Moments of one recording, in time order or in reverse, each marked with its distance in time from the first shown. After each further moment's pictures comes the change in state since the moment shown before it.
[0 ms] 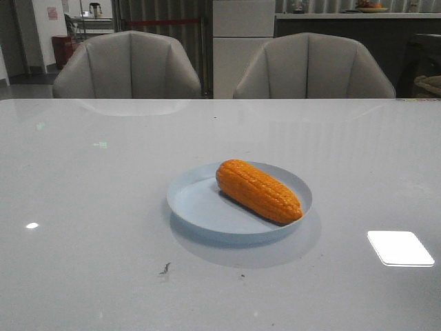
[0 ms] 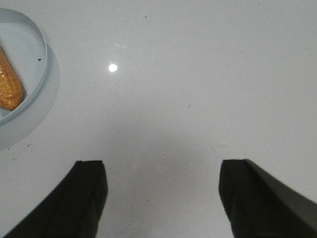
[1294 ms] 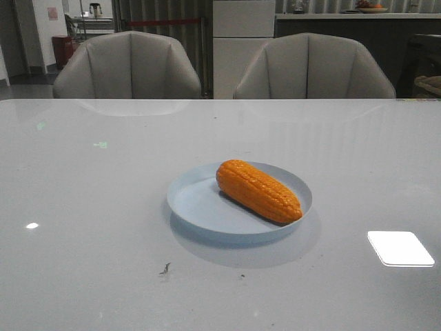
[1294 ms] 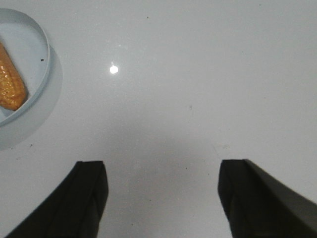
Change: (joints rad) left arm 0.000 -0.160 0.048 -0.025 0.084 0.000; right arm 0.002 -0.027 0.007 0.007 0.000 0.000
